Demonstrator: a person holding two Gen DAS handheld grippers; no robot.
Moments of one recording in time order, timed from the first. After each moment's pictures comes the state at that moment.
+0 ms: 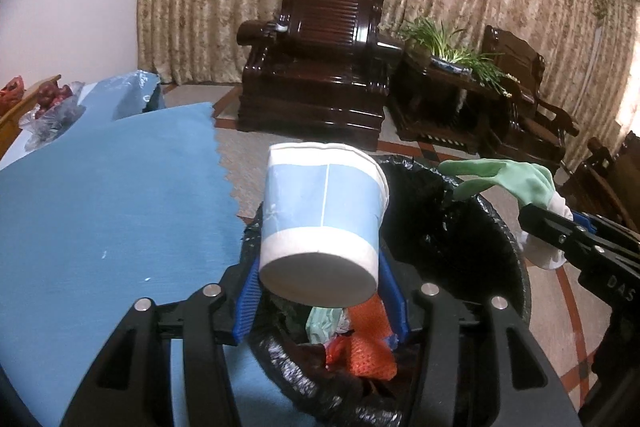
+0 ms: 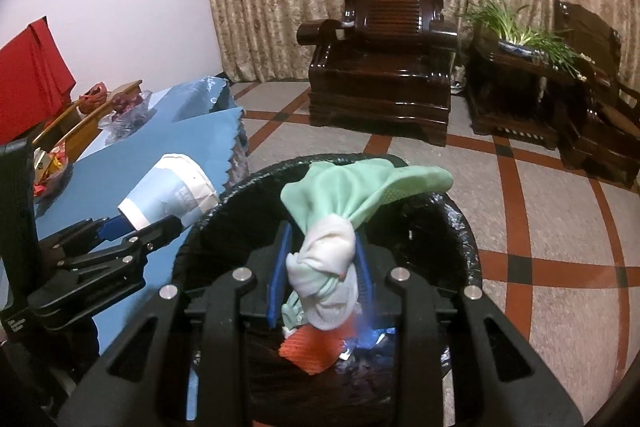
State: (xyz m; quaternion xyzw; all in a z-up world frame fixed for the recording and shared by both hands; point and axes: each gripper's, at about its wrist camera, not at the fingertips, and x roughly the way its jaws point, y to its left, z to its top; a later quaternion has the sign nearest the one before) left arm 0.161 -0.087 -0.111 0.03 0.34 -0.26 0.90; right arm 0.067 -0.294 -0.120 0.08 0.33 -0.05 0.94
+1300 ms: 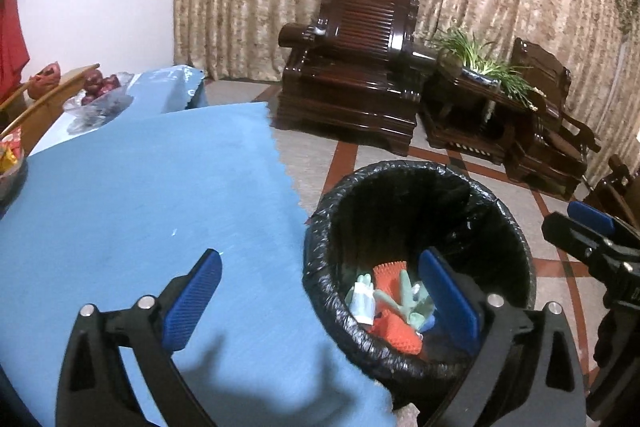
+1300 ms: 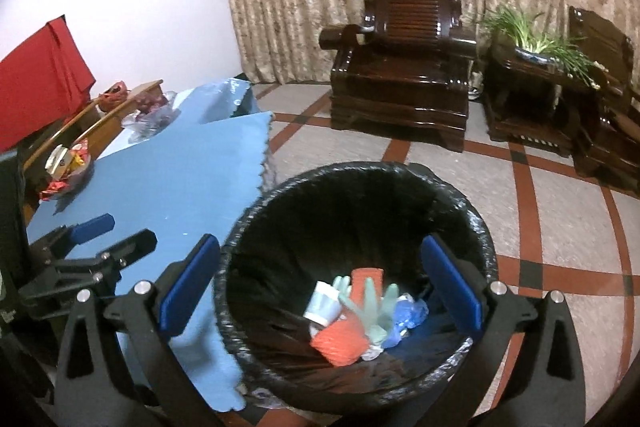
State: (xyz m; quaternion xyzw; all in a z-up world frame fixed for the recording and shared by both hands) left arm 0.130 -0.014 -0.077 0.02 0.35 -0.20 0.91; right arm 0.052 -0.257 -0.084 0.08 0.32 -0.02 0.94
